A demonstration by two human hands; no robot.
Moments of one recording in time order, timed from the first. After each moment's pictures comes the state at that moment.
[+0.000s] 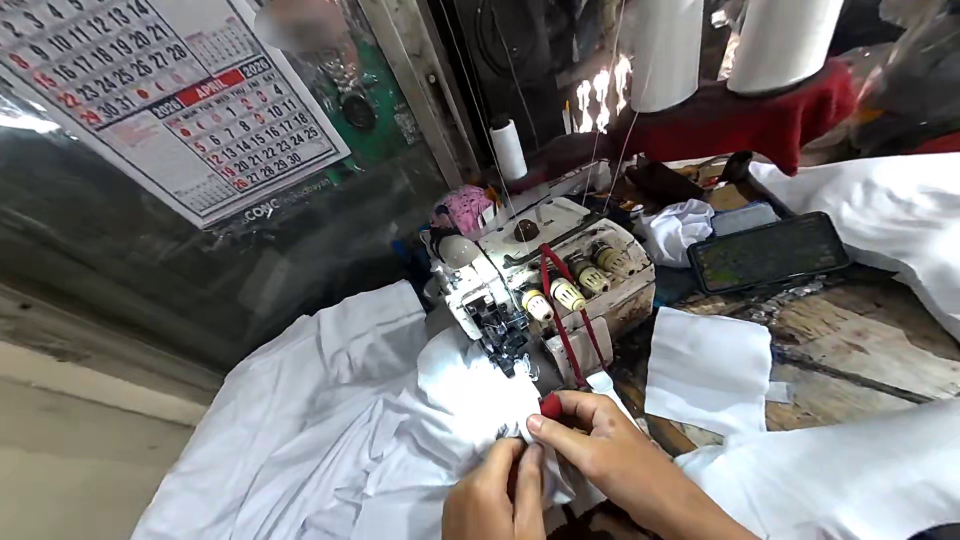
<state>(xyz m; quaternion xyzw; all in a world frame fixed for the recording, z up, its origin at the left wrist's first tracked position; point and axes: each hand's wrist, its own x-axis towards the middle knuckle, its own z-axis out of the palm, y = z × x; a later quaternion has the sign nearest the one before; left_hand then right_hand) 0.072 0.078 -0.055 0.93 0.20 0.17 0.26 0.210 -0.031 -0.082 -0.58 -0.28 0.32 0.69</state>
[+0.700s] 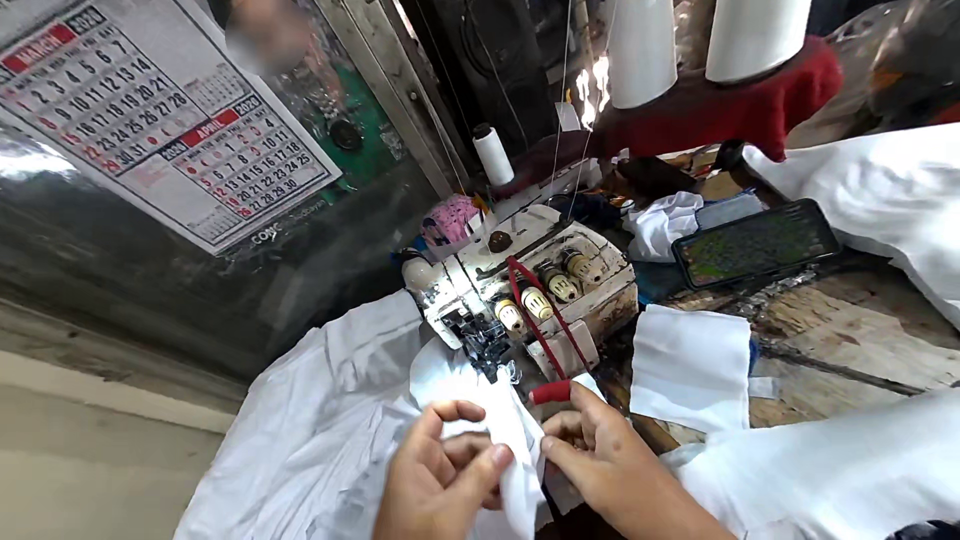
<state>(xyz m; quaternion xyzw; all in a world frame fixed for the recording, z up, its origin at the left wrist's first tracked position) 0.087 0.074 0.026 0.75 0.21 0.15 0.61 0.200 -0.059 -0.074 -0.57 -0.27 0.30 0.72</state>
